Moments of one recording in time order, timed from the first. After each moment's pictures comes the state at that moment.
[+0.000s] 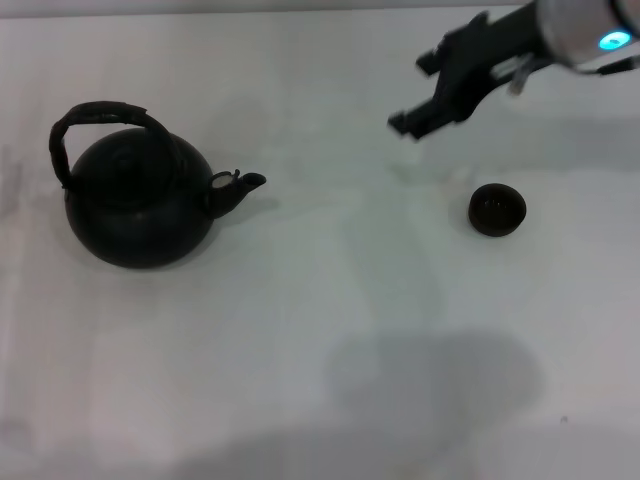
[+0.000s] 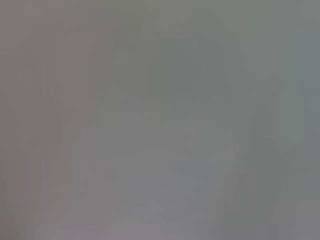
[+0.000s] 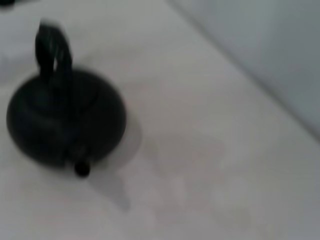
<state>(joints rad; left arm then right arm) -0.29 -2.08 2.83 0.14 -1.59 1.31 -0.30 0.69 2.01 -1.40 -1.24 0.80 1.33 -0.90</state>
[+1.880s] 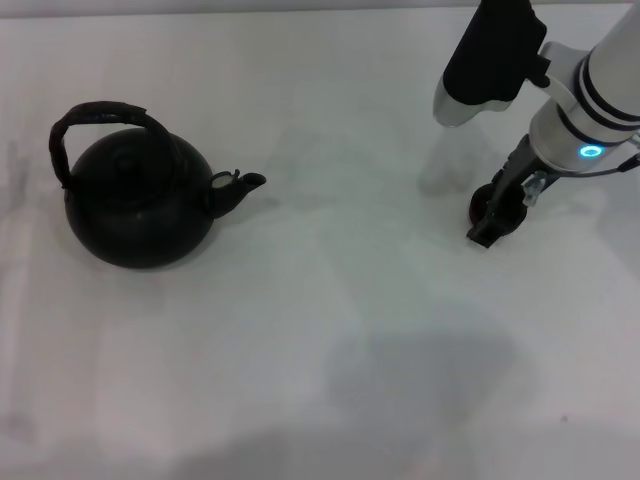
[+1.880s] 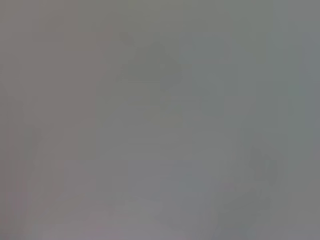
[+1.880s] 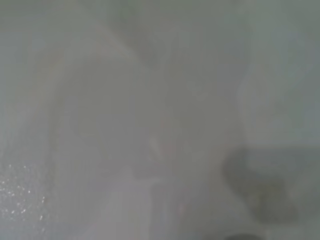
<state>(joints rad) -0.30 -2.08 2.83 0.15 -1.59 1.31 -0.30 0.74 2.02 -1.72 -1.02 0.51 1.31 -0.61</state>
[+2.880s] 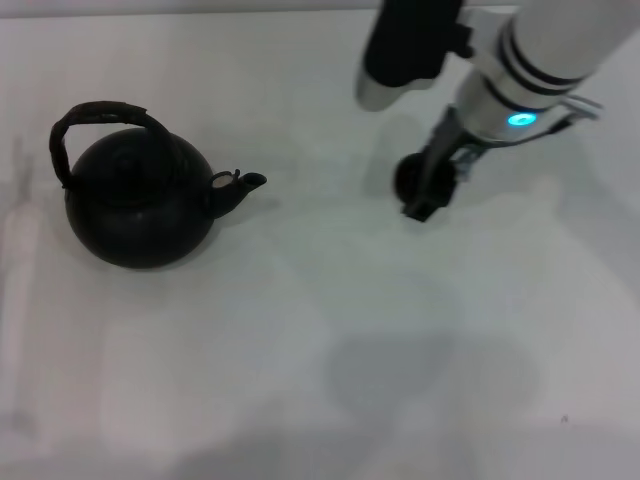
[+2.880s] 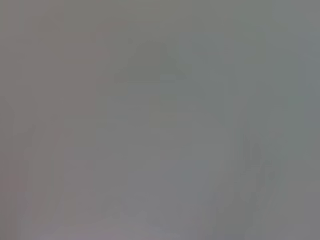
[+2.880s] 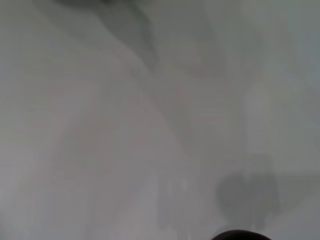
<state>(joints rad) -0.31 -2.08 2.83 0.15 -1.59 1.31 -0.30 0.88 2.03 -1.80 -1.02 0.60 1.30 -0.63</state>
